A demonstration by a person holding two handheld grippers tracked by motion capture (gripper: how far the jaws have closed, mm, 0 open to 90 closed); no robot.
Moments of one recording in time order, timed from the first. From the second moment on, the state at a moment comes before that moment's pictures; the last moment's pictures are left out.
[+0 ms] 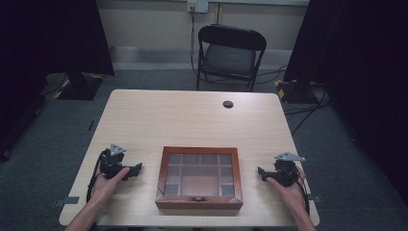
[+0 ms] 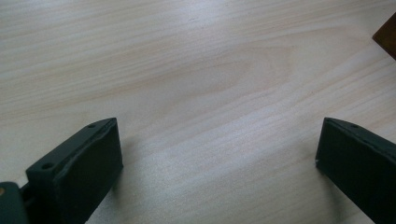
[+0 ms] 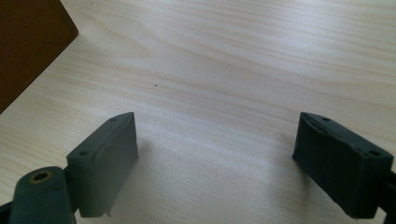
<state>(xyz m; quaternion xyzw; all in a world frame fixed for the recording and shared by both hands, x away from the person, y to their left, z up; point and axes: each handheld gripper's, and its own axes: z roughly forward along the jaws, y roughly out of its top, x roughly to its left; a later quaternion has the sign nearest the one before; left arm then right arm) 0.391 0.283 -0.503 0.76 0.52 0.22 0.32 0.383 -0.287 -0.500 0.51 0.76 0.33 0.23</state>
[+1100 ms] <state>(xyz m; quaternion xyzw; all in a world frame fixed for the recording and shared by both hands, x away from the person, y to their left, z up) 0.391 0.283 -0.503 0.76 0.52 0.22 0.32 0.352 -0.245 -0.431 0.40 0.79 0.45 0.12</state>
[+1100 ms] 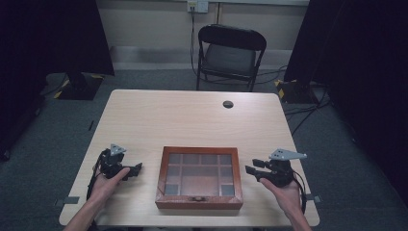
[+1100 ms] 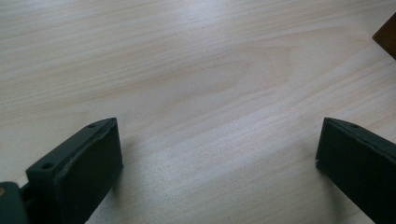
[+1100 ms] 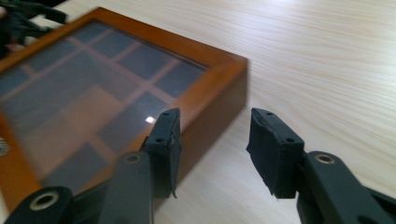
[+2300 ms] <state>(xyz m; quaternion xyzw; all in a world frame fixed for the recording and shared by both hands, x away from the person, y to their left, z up) 0.391 0.283 -0.503 0.76 0.52 0.22 0.32 0.322 -0.139 -0.422 0.22 0.86 0.46 0.02</state>
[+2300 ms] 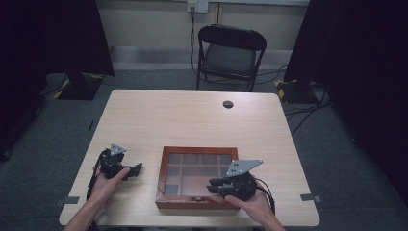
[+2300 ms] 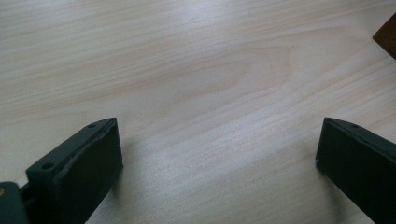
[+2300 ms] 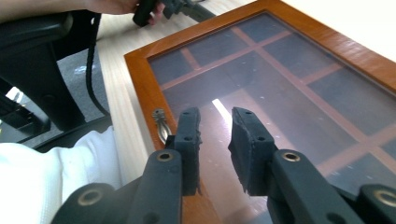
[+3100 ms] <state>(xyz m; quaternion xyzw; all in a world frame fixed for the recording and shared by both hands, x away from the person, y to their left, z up) 0.391 0.283 -0.503 0.76 0.52 0.22 0.32 0.313 -0.112 -0.442 0.17 0.88 0.44 -0.01</state>
